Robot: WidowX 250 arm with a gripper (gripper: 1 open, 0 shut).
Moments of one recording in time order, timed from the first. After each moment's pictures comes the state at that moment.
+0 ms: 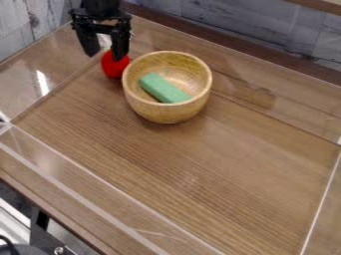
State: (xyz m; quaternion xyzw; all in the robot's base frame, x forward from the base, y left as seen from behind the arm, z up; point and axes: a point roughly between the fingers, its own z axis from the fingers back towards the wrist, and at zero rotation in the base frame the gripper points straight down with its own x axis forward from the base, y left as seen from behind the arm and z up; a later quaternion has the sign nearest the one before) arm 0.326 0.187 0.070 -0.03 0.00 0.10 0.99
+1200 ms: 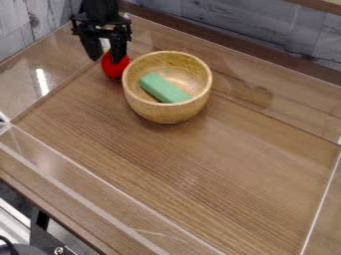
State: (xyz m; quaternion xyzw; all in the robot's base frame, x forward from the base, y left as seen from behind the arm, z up) arm 0.332 0.191 0.059 -0.03 -0.01 0.11 0.99
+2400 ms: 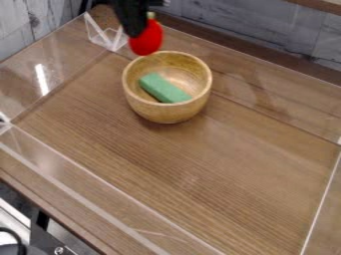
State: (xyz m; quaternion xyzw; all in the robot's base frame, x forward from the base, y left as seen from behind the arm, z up) arm 0.309 0.082 0.151 -0.07 -0.06 0.03 1.00
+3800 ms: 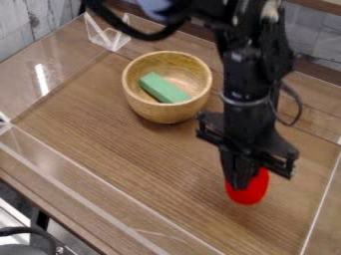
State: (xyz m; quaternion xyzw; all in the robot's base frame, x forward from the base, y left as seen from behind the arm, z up) arm 0.227 -0.095 0.075 -0.07 -0.03 -0.07 0.99
